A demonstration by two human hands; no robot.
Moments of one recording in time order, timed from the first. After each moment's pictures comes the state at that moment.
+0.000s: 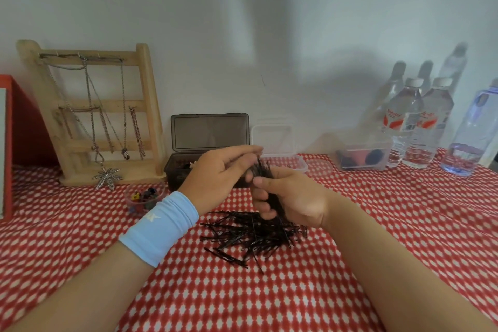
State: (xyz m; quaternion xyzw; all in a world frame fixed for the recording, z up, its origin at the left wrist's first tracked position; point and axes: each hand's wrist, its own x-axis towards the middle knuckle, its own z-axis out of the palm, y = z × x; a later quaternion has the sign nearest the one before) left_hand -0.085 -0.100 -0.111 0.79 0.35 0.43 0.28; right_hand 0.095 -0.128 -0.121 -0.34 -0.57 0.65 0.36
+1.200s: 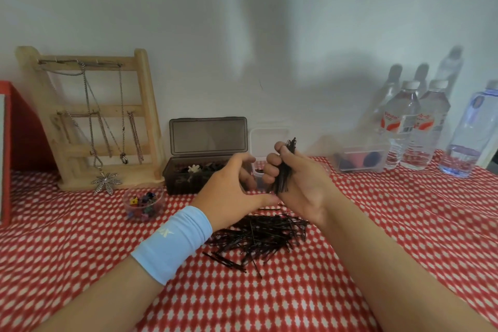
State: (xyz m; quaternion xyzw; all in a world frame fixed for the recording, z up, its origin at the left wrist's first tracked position) left_hand -0.066 -0.112 -0.123 0.78 0.47 0.34 0.24; right_hand 0.095 -0.120 -0.113 -0.24 -0.33 0.68 0.61
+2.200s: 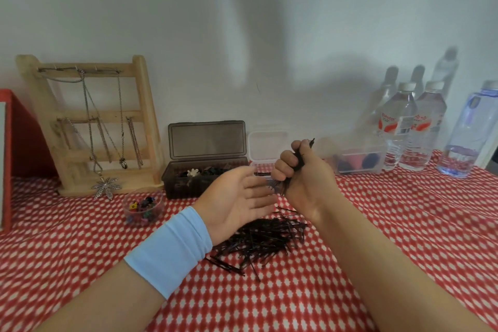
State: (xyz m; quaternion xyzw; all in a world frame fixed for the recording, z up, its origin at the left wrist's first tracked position) left_hand -0.049 -0.125 -0.107 0.40 0.37 0.37 0.75; right_hand 0.096 -0.114 -0.104 -0.23 -0.22 0.63 0.71
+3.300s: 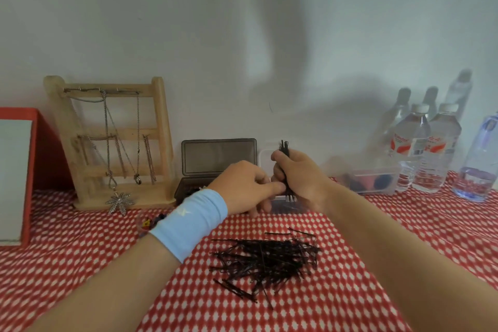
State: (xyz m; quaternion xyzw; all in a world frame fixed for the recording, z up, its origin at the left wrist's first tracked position) left_hand -0.059 -0.092 -0.062 0.79 0.48 0.23 0.30; right_hand 0.091 -0.075 -0.076 -0.51 -0.54 0.44 0.51
